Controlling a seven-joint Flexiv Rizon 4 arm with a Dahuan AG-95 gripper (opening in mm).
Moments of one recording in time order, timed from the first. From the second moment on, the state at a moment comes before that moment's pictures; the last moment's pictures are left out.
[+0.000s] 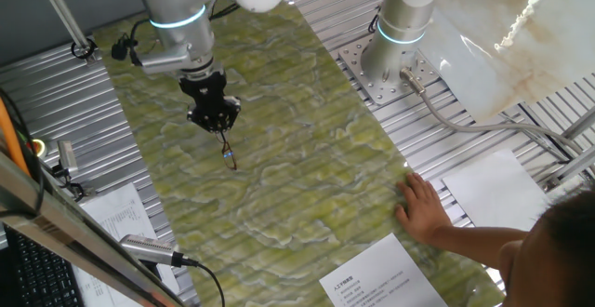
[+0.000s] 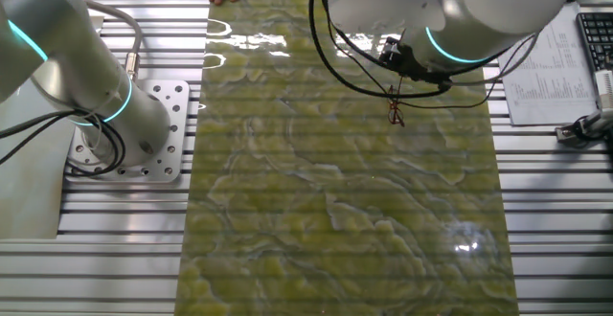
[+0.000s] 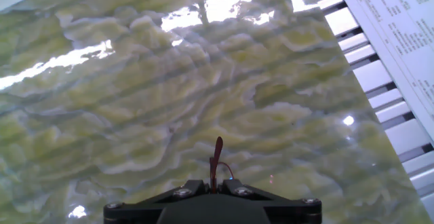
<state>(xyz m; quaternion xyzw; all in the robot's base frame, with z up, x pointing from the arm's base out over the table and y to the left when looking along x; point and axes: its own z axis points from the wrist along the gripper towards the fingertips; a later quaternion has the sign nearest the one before) 0.539 0.064 0.120 -0.55 0.81 0.15 0.11</state>
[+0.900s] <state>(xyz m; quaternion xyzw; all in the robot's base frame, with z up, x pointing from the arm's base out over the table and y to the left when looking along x) 0.536 0.063 0.131 -0.53 0.81 0.19 0.18</state>
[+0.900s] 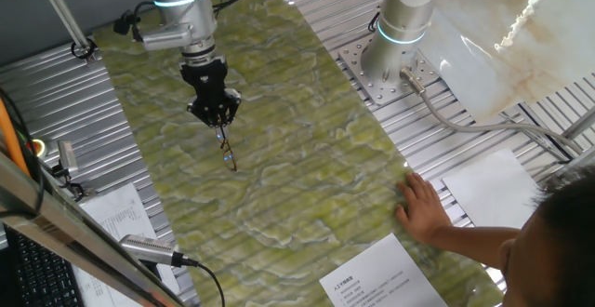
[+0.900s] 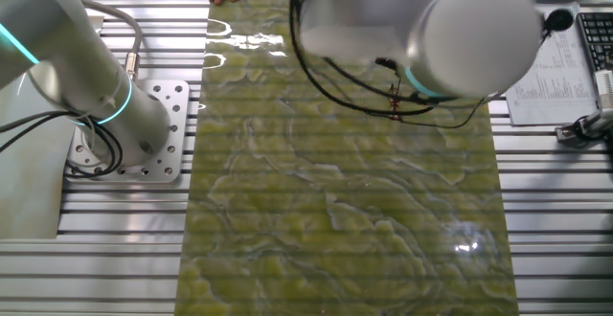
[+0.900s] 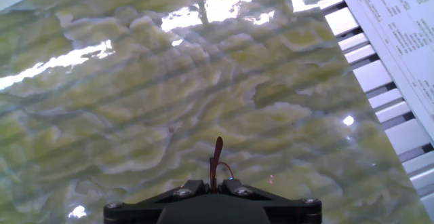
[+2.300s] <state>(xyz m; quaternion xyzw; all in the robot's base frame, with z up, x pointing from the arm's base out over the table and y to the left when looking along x) 0.535 0.071 0.147 -0.51 0.80 0.21 0.23</state>
